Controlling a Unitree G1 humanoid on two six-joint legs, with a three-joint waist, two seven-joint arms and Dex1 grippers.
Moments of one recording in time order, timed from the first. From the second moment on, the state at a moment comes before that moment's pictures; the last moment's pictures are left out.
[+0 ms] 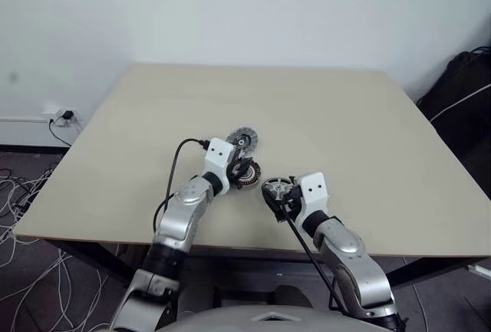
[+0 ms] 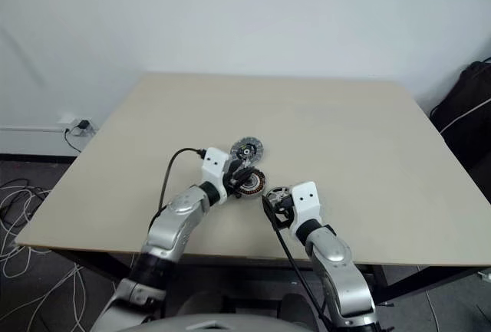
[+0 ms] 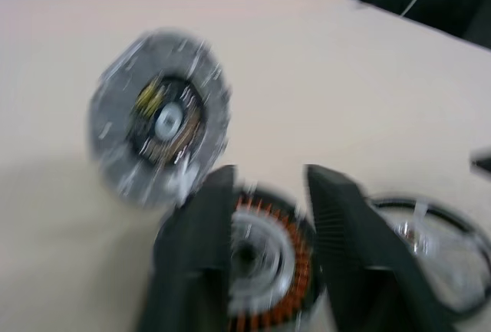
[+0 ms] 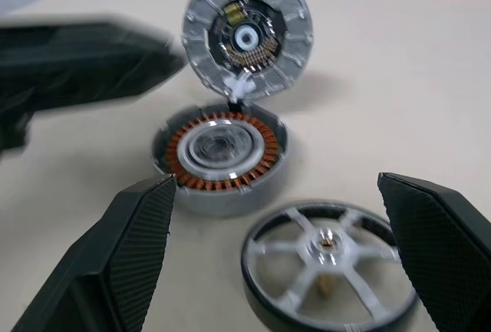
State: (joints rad) left arm -0.14 0.06 -0.19 0.03 -0.09 0.33 -0.39; right arm 0.15 -0.15 0.16 -0.35 0.13 0.47 0.26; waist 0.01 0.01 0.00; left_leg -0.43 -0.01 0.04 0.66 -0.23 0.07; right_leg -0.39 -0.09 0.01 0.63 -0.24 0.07
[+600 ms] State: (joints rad) left arm 0.32 0.13 -0.15 -0.12 -0.02 0.02 -0.28; right arm -0.17 -0.08 0.27 -0.12 0.09 0.69 0.26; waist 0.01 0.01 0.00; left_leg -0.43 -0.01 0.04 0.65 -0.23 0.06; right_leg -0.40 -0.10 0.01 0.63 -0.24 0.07
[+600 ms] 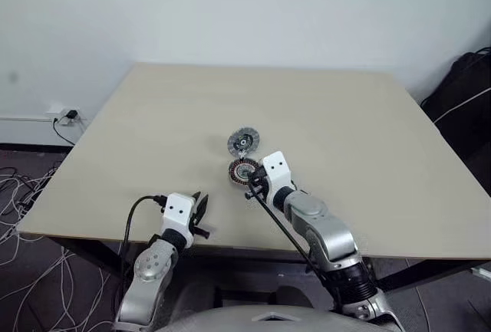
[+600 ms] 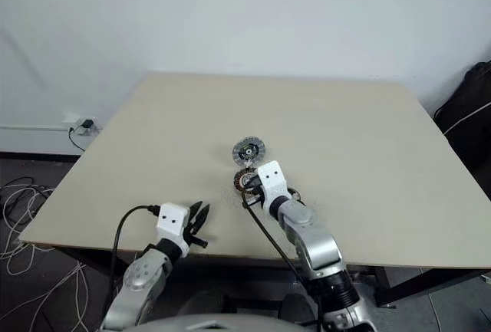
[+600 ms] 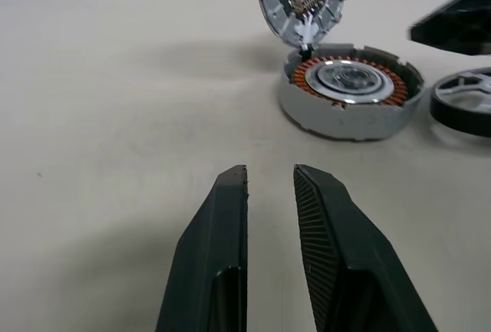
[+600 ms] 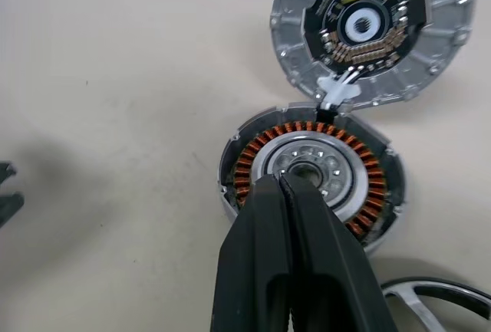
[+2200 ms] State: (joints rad) left arm 0.32 0.11 -0.17 -0.13 -0.07 0.08 -0.27; right arm -0.34 0.01 0.28 0.20 0.04 0.66 0.21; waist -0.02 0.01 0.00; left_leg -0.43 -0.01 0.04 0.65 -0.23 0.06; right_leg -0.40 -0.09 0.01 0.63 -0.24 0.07
